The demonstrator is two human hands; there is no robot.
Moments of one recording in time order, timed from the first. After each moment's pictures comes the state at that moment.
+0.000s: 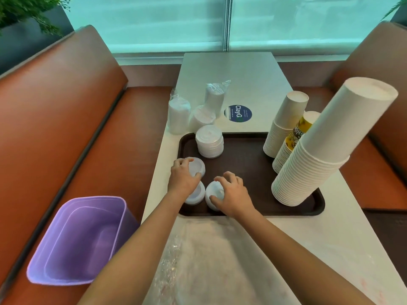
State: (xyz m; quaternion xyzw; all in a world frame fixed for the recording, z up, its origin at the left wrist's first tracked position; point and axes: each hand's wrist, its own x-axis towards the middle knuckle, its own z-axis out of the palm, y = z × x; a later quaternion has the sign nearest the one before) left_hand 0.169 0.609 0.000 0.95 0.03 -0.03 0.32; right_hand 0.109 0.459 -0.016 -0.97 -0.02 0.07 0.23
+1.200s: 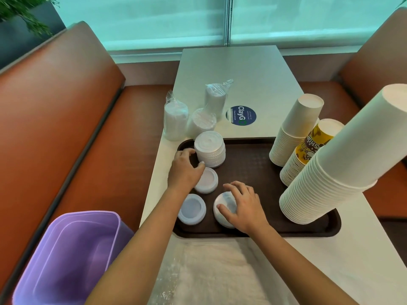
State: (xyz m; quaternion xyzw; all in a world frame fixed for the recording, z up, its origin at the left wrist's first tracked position) left_hand 0.220 0.594 0.018 0.94 0.02 0.04 0.35; right_hand 0.126 0.434 -0.026 -0.97 -0.01 0.05 0.25
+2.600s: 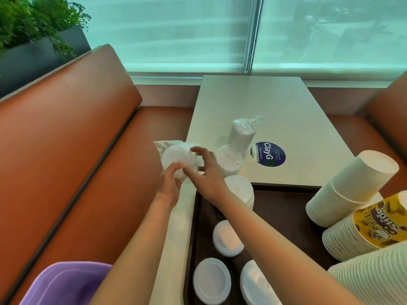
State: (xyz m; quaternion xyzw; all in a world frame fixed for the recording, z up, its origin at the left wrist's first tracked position) left_hand 0.346 0.666 0.017 0.50 0.12 0.01 0.86; right_hand 0.322 0.557 0.052 -0.79 -0.06 -0.01 0.61
